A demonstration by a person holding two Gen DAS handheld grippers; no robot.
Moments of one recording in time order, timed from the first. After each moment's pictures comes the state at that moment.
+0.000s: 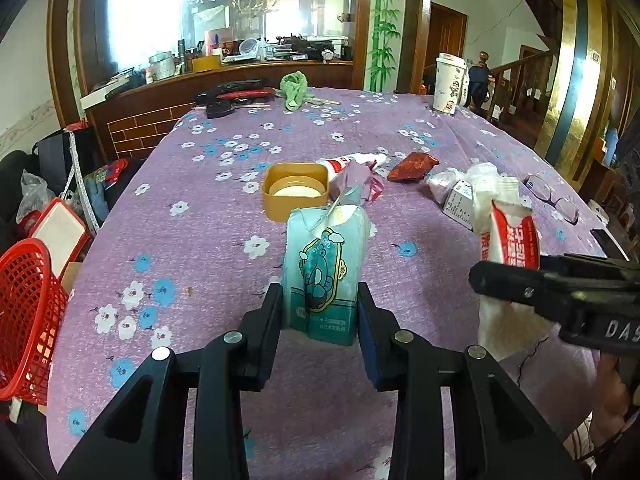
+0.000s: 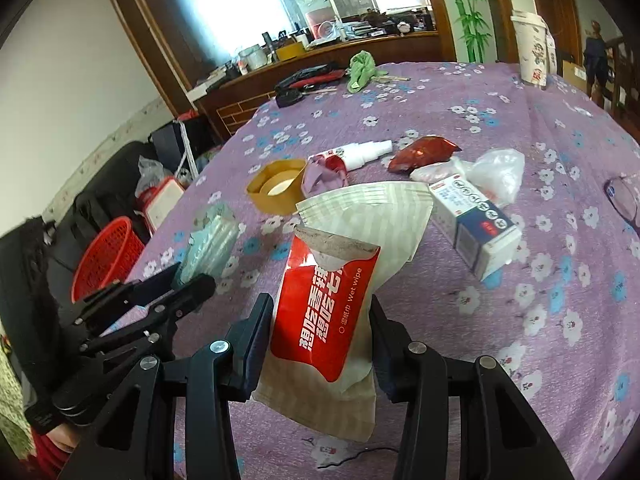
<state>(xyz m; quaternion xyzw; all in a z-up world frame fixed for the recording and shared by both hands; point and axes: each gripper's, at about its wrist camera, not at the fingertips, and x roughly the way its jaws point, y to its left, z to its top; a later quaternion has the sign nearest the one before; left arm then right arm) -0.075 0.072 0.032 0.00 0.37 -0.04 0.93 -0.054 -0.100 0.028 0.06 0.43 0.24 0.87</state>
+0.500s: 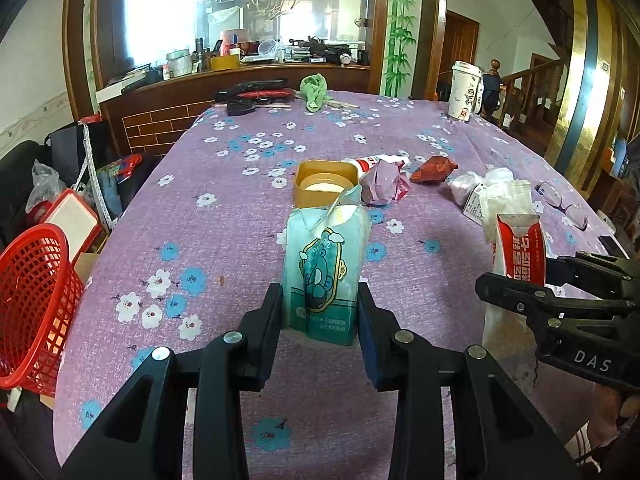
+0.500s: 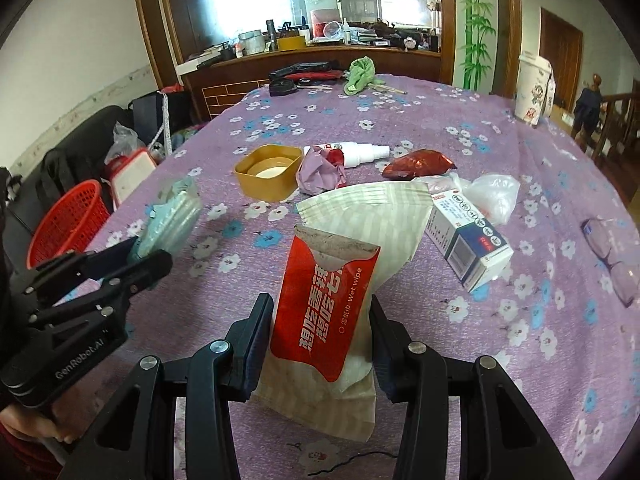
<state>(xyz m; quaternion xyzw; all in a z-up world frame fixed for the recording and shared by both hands) -0.084 0.091 0.030 -0.01 0.36 -0.02 0.93 -0.062 -0.075 0.023 -0.04 0.41 0.19 0.89</state>
